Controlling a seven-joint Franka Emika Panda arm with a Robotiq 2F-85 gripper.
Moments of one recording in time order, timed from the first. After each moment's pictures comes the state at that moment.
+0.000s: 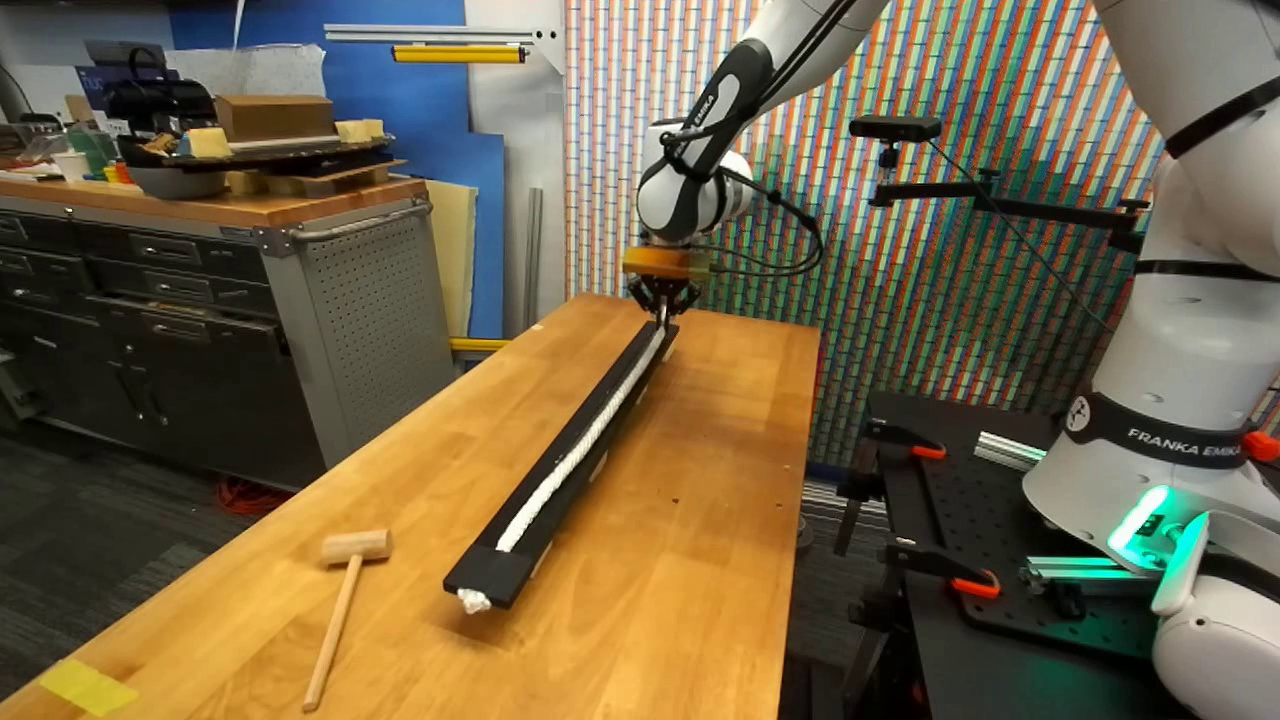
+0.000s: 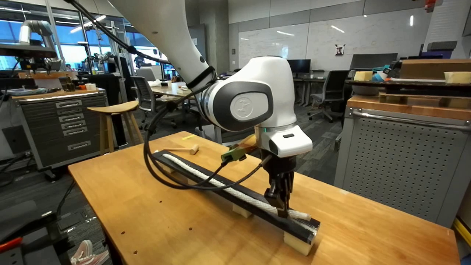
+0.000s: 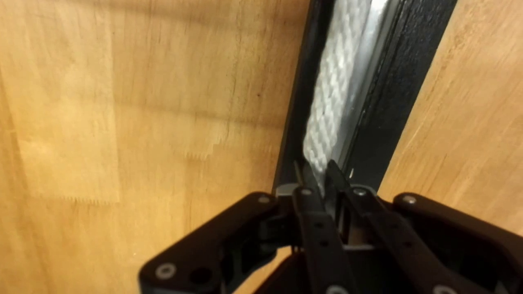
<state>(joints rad) -0.11 0.66 -0.34 -1.91 0.12 2.63 0.93</state>
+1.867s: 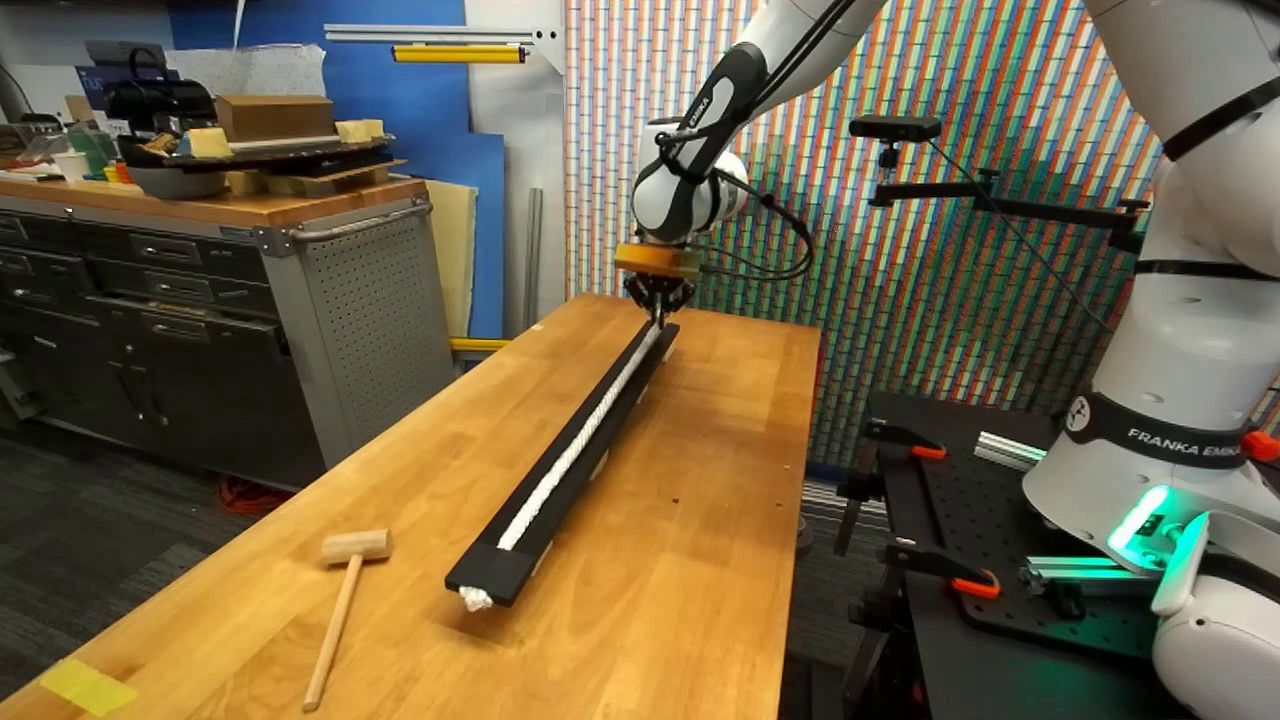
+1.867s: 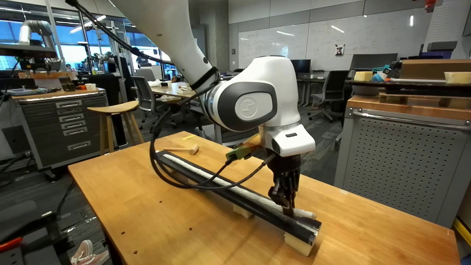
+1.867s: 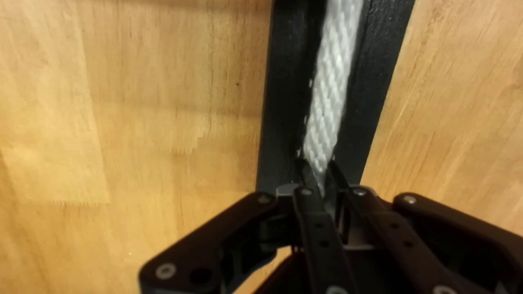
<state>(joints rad) -0.11 0.68 -0.34 -1.88 0.13 2.64 0.99</state>
